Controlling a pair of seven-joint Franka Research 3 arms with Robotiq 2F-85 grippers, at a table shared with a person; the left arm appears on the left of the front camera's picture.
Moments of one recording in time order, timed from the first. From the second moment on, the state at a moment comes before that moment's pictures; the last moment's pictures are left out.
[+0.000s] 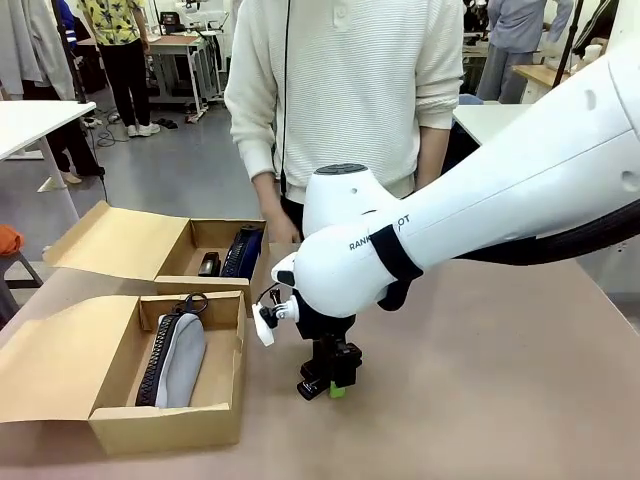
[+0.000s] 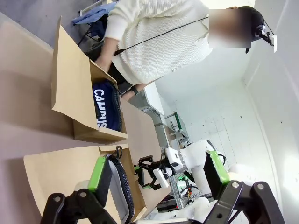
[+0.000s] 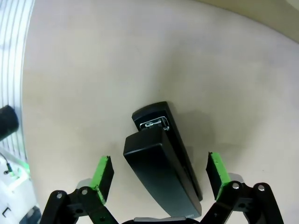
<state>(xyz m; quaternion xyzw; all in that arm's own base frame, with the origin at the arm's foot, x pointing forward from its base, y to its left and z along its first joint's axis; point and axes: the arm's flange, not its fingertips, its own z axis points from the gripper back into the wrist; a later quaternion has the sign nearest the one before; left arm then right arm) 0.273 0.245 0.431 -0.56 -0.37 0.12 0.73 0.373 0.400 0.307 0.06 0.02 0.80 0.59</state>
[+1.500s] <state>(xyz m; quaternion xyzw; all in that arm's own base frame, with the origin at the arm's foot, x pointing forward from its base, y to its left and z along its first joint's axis) 0.272 0.245 0.432 -0.56 -0.38 0.12 0.73 0.291 0.329 0.399 0.10 -0.01 0.62 0.78</state>
